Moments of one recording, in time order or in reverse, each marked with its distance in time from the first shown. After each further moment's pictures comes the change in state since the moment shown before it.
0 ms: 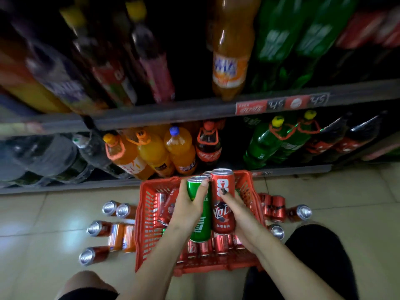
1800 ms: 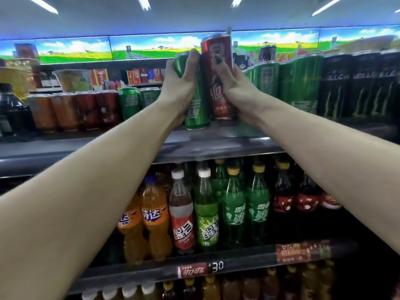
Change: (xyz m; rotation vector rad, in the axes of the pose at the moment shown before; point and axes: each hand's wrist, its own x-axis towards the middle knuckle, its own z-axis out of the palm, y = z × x) left_hand -0.273 1.111 0.051 -0.176 0.029 1.223; right_hand -0.443 -1.025 0.205 -0.456 -0.127 -1.301
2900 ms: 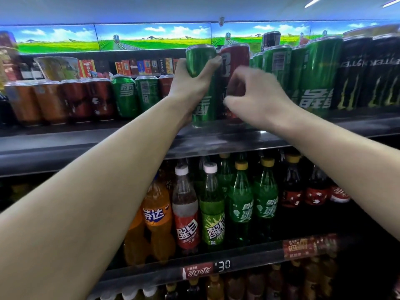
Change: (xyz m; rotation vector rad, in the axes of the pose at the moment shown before) left_hand 0.003 -0.024 0.001 0.080 -0.067 -0.110; right_hand -0.060 -0.022 0.011 -1.018 0.168 -0.059
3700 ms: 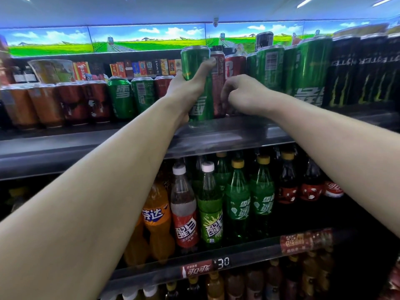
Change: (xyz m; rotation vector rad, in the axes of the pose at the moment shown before) left_hand -0.001 0.000 -0.001 -0.009 -0.053 -0.191; right_hand 0.048 0.027 0.015 0.094 -0.281 0.147
